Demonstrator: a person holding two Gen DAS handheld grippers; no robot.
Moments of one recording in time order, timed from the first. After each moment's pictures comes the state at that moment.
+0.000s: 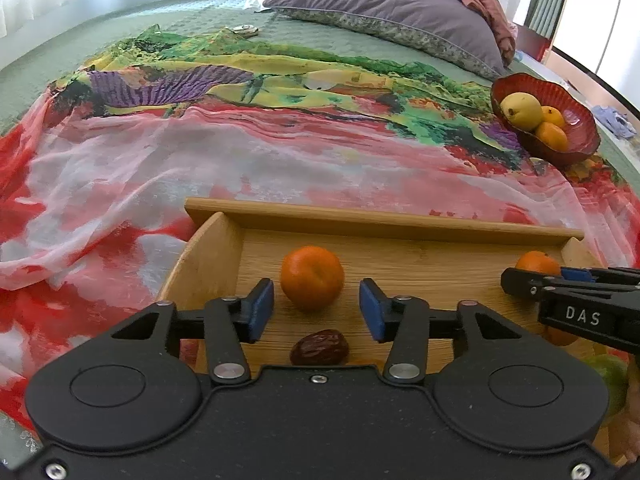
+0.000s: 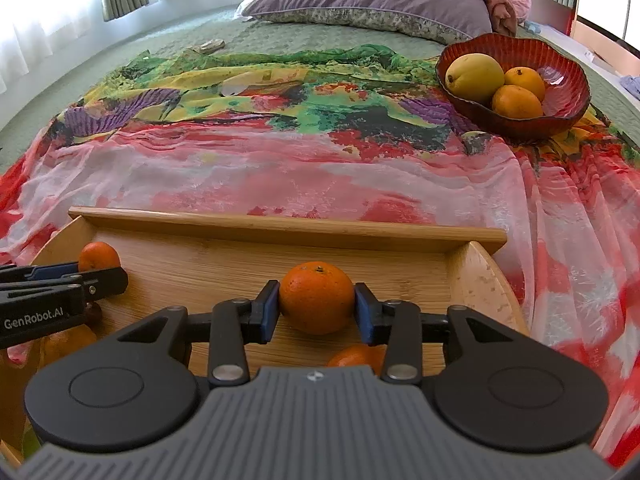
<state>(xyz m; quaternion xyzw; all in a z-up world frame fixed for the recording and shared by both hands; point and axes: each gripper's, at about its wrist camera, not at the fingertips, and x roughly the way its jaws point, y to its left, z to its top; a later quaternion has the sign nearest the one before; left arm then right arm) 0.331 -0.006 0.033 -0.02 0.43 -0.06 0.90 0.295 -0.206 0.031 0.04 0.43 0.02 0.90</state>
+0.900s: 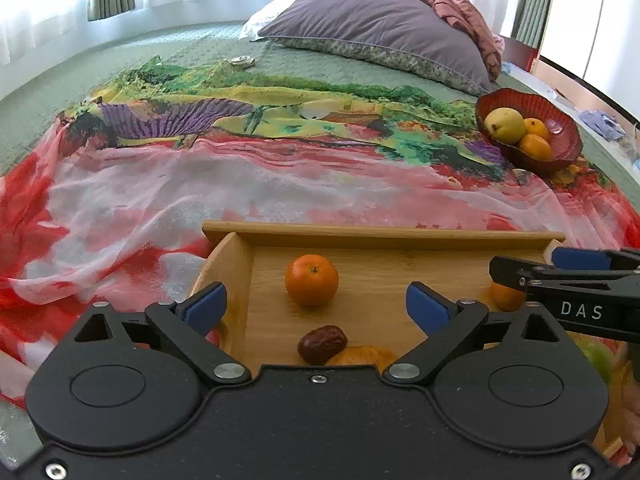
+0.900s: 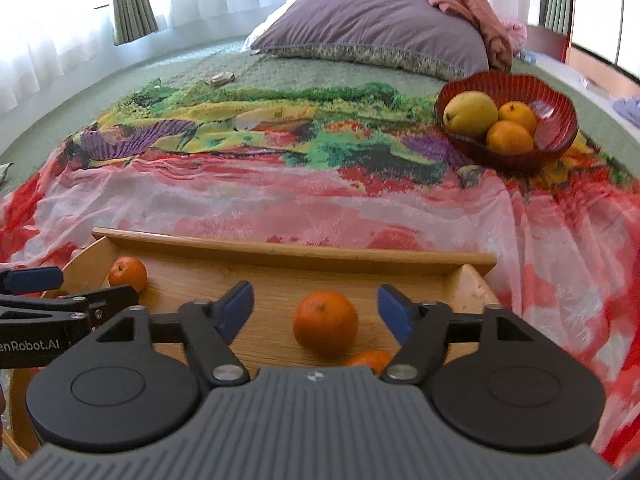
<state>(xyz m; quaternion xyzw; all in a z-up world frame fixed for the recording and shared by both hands) 0.302 -0.003 0.061 0.00 0.39 -0.07 0.92 0.274 -0.195 0.054 0.03 0.38 0.02 0.92</state>
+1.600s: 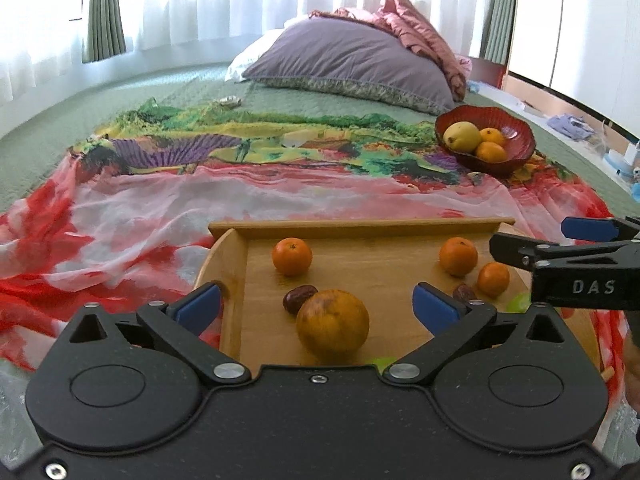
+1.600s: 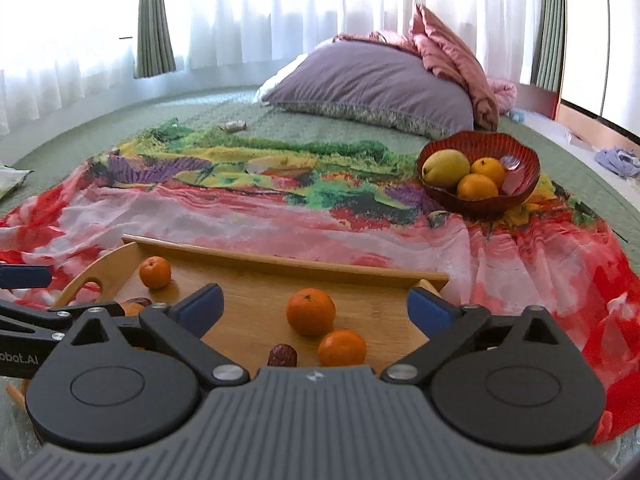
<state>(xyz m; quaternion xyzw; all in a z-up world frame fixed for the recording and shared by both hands) 0.211 -0.003 0.088 0.02 0.33 -0.10 0.94 0.198 -0.202 0.086 0.01 0.30 0.03 0.95</state>
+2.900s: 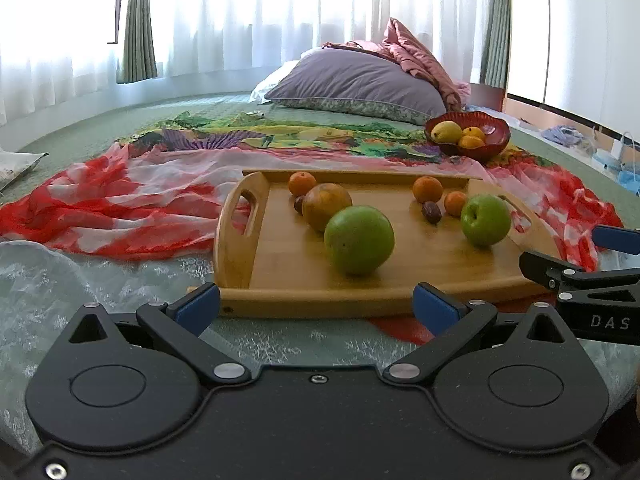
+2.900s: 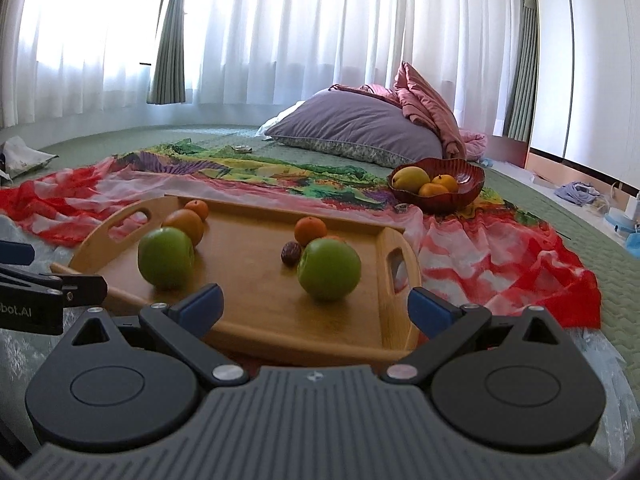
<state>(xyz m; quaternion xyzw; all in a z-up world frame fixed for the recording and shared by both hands) 0.044 0.006 0.052 0.02 0.27 -0.07 0.96 0.028 -0.188 0.050 -0.04 0.21 0.00 0.98</state>
